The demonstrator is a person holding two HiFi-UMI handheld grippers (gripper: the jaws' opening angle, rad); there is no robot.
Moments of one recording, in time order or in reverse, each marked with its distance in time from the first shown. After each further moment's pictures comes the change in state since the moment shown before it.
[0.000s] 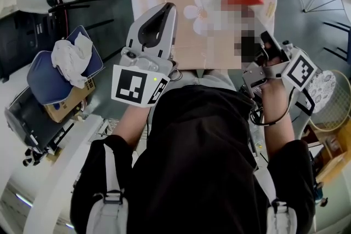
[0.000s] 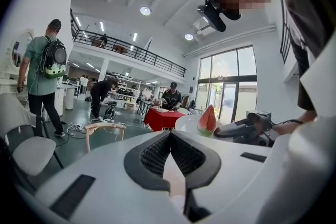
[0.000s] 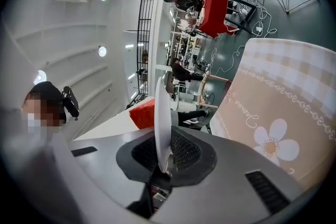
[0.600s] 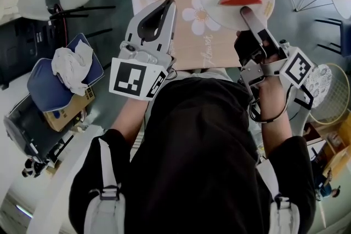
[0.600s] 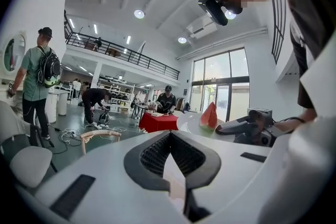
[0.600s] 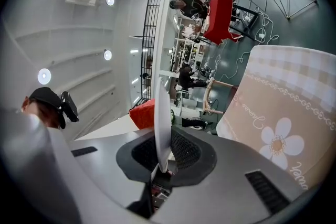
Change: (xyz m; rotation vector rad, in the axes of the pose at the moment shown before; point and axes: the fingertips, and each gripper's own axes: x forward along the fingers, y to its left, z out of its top) left arm -0.016 -0.005 0.034 0.037 -0.034 -0.064; right arm -0.011 0.046 -0.007 -0.035 -0.070 0.022
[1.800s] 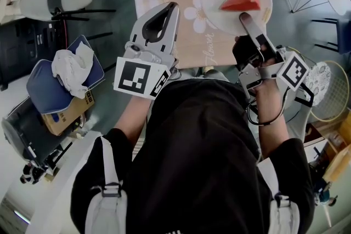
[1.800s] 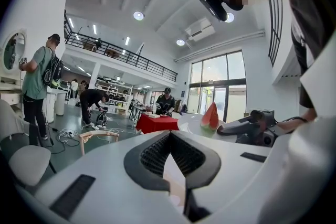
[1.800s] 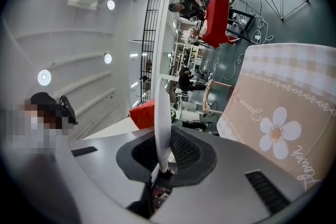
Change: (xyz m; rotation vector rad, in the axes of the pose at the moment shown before) left arm -0.033 -0.011 -0.003 0.000 -0.020 -0.027; right arm -0.023 0.014 -0.034 0.018 -0.051 -0.007
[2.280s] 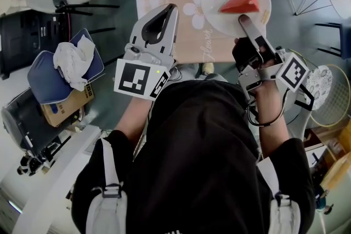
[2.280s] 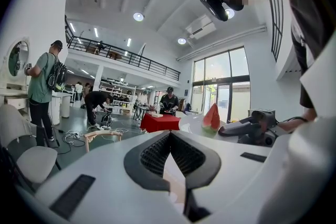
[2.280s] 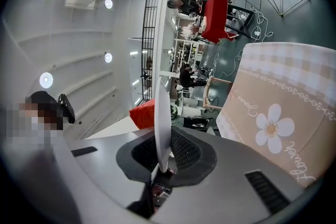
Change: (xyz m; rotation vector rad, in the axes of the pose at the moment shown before) left arm -0.014 -0.031 -0.002 0.020 0.010 0.056; right arm -0.030 -0.001 -0.002 0.019 0.044 0.024
